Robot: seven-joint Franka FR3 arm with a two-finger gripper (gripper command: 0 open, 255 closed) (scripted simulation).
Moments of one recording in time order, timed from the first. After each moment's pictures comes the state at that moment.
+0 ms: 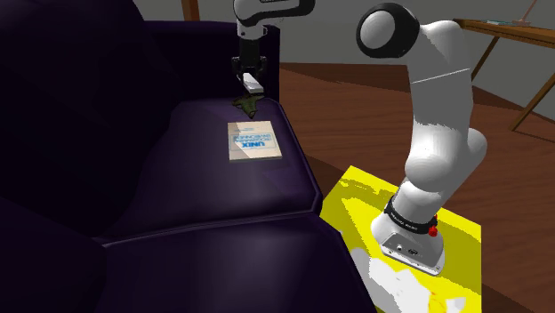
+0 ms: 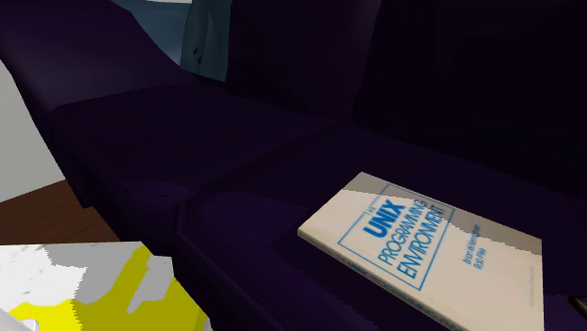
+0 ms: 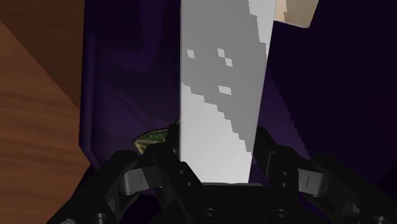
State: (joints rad) arm -0.29 0.57 0.27 -1.19 -0.14 1.74 0.51
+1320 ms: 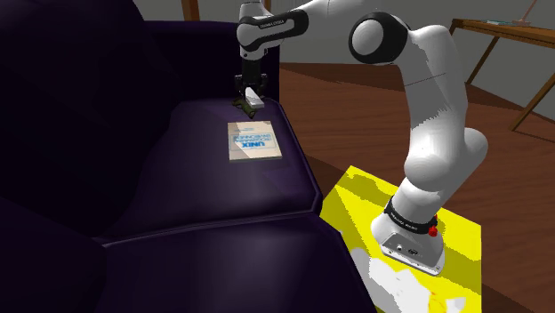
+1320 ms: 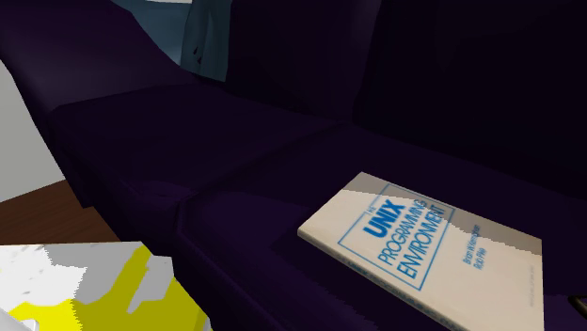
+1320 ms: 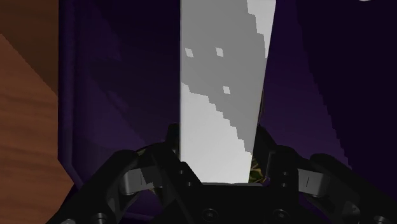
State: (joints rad) arm -0.31 0.65 0.26 -1.26 -0.16 1.89 0.49
